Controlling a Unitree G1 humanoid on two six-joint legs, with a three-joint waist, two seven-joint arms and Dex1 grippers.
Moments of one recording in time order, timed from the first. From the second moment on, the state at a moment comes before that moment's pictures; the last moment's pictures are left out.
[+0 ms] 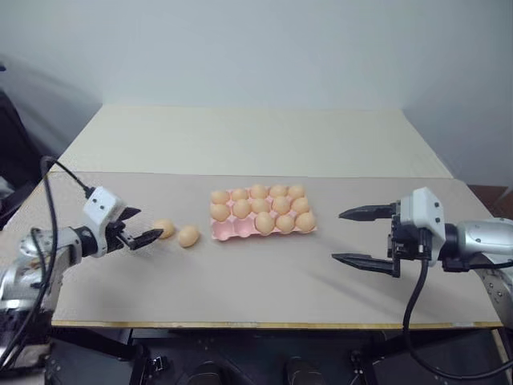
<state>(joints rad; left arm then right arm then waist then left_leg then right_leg) -0.37 0.86 0.15 0.24 -0.28 0.35 -0.93 -0.24 -0.92 -0.17 -0.38 0.57 0.40 1.13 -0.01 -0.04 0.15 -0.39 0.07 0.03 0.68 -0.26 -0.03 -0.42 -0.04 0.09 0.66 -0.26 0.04</state>
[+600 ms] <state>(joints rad) -0.57 0.77 0.03 0.63 -0.16 0.16 -1.00 -0.21 -0.92 -0.19 -0.41 0.58 0.41 1.11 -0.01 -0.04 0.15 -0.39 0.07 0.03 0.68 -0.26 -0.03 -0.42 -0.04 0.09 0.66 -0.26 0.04</state>
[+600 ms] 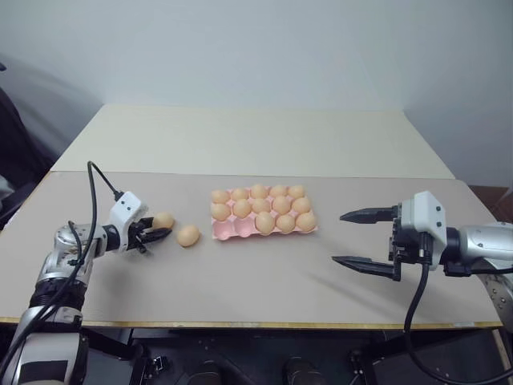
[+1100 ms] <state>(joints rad) -0.49 0.78 0.15 0.23 -0.35 0.25 -1.09 -0.22 -0.92 -0.20 -0.41 0.58 0.40 1.11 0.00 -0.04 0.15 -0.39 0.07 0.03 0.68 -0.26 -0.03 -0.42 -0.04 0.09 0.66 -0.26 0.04</state>
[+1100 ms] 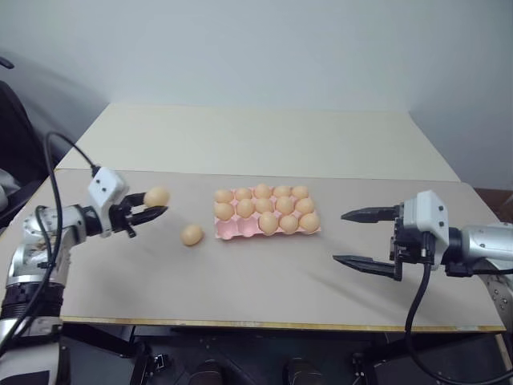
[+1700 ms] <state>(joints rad) -0.68 0.52 -0.15 0.29 -0.27 0.30 -1.12 -0.18 -0.92 -0.21 -0.46 0.59 0.42 1.06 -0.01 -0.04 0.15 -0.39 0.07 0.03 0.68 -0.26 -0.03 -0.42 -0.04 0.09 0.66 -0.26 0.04</state>
